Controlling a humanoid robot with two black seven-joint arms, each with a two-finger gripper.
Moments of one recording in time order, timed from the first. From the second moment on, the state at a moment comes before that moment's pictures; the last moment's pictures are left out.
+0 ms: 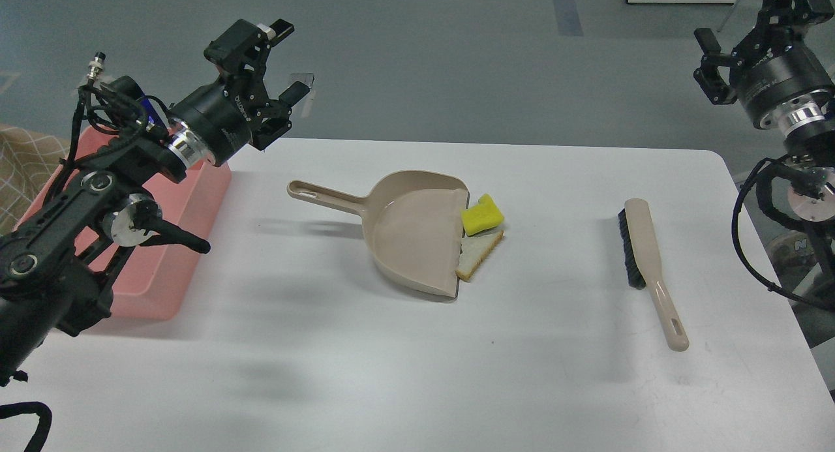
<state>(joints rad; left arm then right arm) -0.50 0.50 -1.12 -1.31 0.80 -0.29 -0.08 0.74 -0.42 1.12 0.89 -0.60 0.22 0.24</state>
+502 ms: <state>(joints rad) -0.25 0.50 -1.11 -1.46 1.29 -0.14 -0.08 0.73 -0.43 1.12 0.89 -0.60 0.22 0.24</state>
